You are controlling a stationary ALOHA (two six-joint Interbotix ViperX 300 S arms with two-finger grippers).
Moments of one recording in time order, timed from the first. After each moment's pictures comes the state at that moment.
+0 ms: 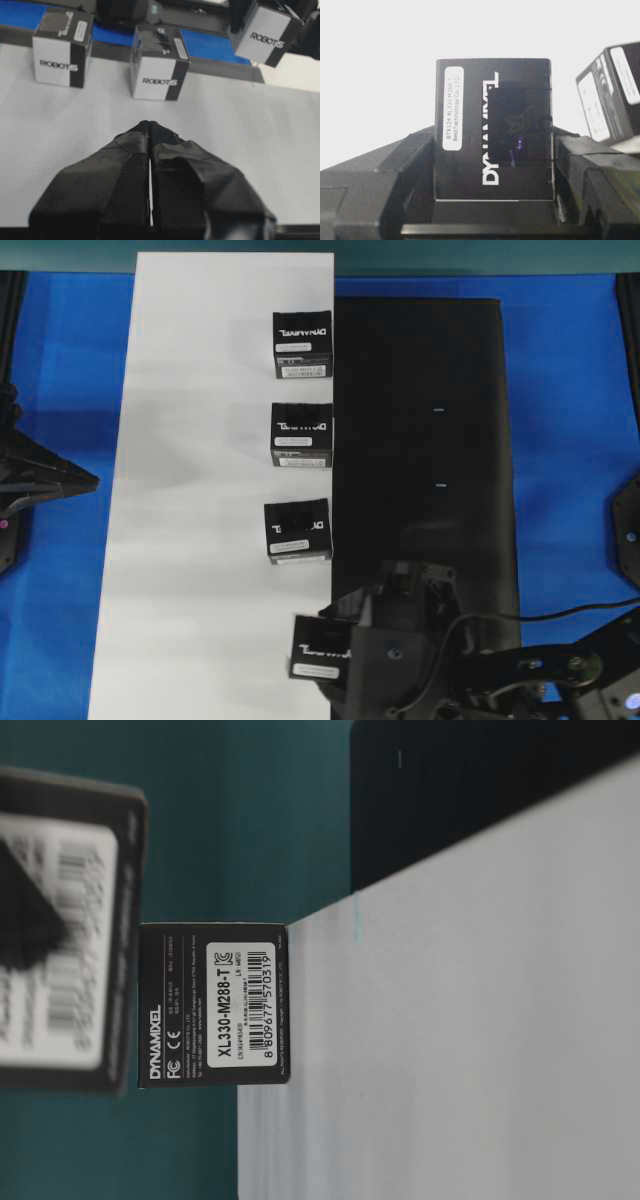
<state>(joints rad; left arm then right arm) -0.06 -1.09 1.08 0.01 0.15 -0.19 0.51 0.00 0.15 -0.64 0.81 0.84</state>
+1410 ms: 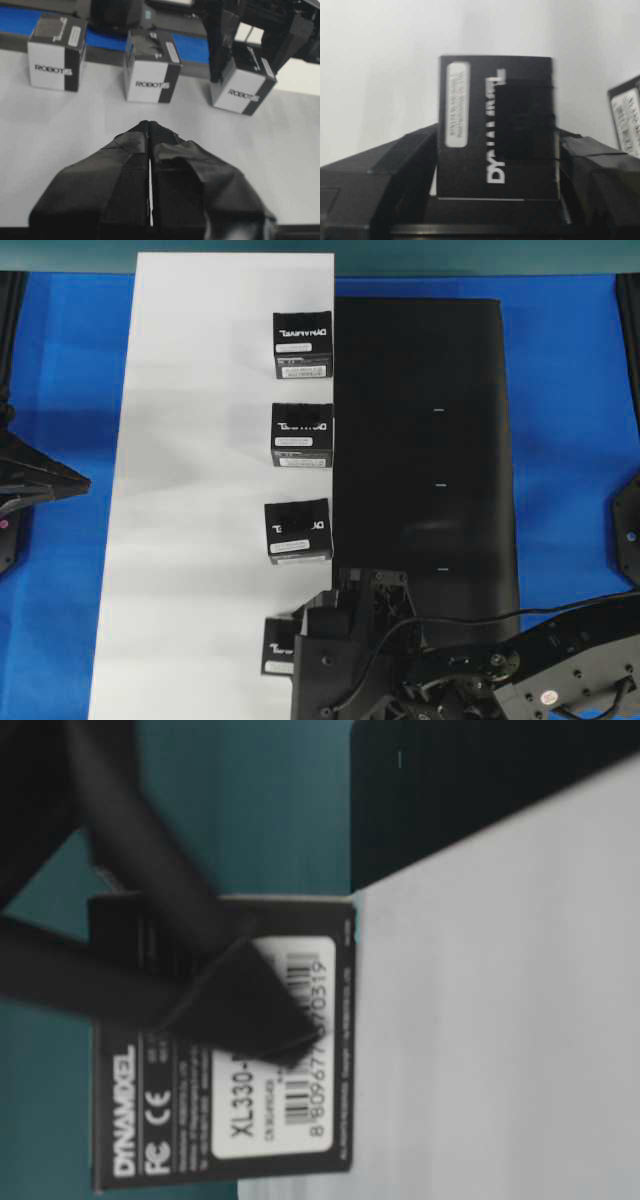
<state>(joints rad) -0.07 -1.12 1.08 0.01 0.17 -0.19 0.46 0.10 0.14 -0.58 0.76 0.76</state>
